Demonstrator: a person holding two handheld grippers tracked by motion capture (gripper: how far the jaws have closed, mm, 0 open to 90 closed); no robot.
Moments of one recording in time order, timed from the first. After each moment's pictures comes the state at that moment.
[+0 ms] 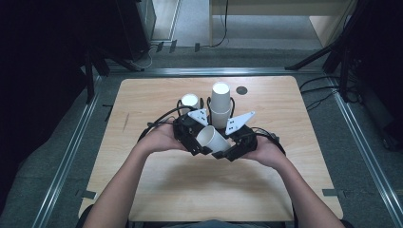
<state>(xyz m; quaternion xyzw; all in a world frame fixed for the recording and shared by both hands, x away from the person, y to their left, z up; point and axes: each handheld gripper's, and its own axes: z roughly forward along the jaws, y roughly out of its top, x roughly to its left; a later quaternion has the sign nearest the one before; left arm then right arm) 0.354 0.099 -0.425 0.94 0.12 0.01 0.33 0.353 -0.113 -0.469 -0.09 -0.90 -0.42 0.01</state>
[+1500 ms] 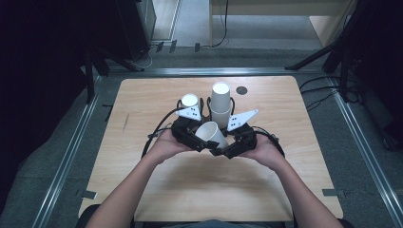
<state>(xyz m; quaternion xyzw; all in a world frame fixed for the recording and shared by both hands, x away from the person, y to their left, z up) 0.351 0.107 -0.443 0.86 0.20 -0.02 0.47 0.356 -0.113 -0.470 -0.11 -0.88 -0.46 0.03</state>
